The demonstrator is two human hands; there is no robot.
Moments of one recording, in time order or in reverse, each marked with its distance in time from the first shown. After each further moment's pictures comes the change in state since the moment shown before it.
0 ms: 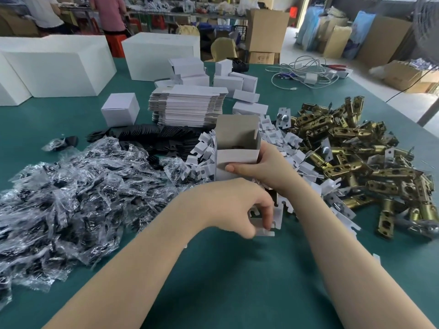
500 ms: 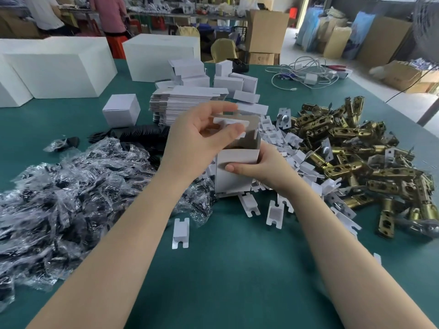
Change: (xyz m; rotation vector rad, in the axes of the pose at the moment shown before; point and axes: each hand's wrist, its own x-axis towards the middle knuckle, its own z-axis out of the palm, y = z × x) left_hand -0.017 -0.018 -0.037 -0.568 1.052 0.082; right_hand 0.002 0.003 0.001 0.065 -0.033 -0.010
